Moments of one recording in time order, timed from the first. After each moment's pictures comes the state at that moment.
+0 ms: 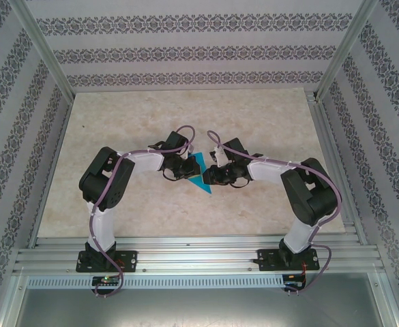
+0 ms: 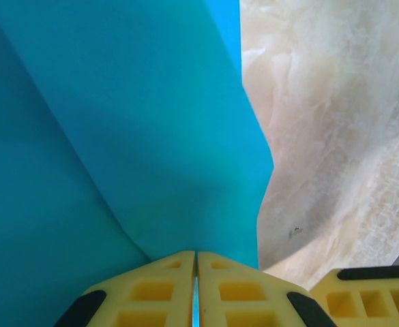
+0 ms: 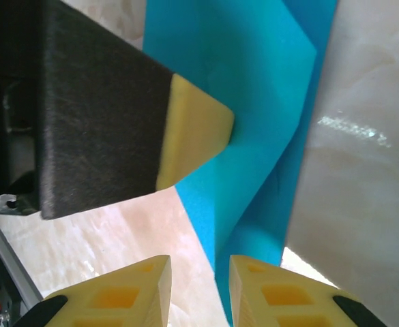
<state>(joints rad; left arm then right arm) -0.55 1.99 1.17 -0.22 0.54 -0.77 0.52 1.75 0.90 -0.20 -0.56 0.40</state>
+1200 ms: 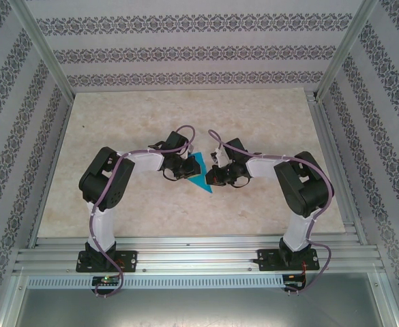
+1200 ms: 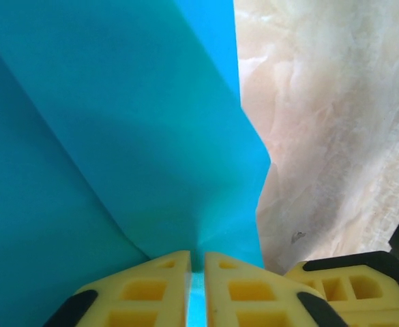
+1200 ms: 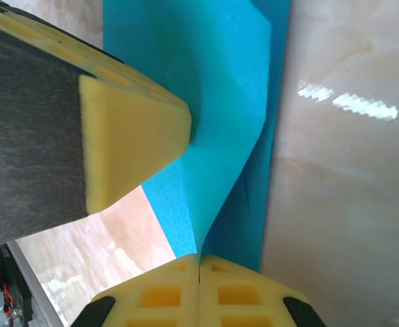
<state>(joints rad) -0.55 1.99 1.17 -0.22 0.52 -0.76 0.47 1.84 0.92 -0.19 -0.66 0.40</state>
